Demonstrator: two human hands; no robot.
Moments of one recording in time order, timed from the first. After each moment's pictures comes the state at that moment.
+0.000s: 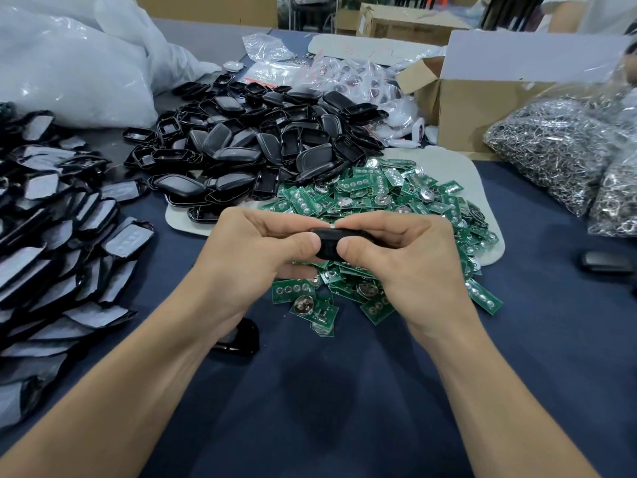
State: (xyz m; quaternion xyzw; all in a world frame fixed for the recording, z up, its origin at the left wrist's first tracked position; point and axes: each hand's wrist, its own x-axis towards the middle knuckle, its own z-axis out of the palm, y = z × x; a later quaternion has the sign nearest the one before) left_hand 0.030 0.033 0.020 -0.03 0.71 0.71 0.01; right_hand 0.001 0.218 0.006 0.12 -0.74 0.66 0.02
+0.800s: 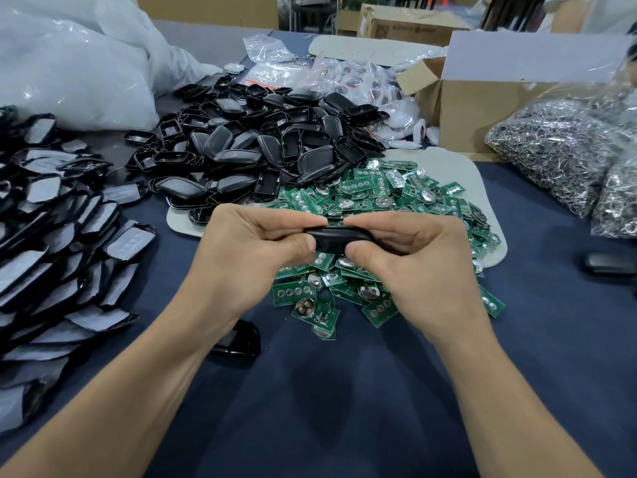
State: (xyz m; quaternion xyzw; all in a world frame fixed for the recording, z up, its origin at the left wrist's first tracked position) left_hand 0.026 0.033 0.017 -0.02 0.72 0.69 -0.07; right_hand 0.000 0.227 0.005 0.16 -0.75 0.63 0.06
